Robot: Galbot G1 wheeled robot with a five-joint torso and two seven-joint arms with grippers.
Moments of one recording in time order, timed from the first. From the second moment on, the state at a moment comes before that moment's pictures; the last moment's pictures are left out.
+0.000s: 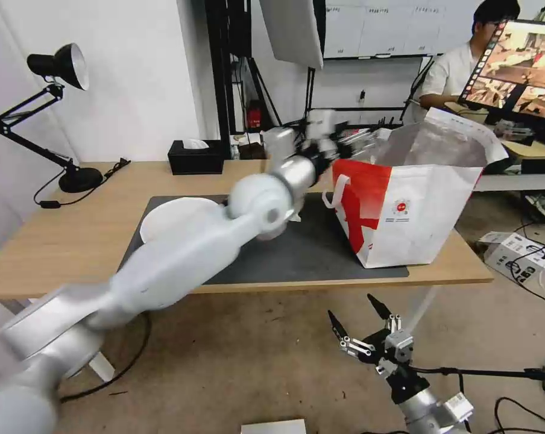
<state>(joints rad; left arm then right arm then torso) 0.24 -0.96 0.41 -1.84 -1.18 0.03 -0.24 -1.74 1.07 0.40 2.08 0.40 0.35 -0.12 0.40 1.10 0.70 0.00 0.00</state>
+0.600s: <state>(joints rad) 1.00 -0.73 -0.12 -2.10 -0.91 -0.05 -0.16 -1.70 1.07 0.31 2.08 0.40 0.36 -0.09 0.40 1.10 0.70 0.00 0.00</state>
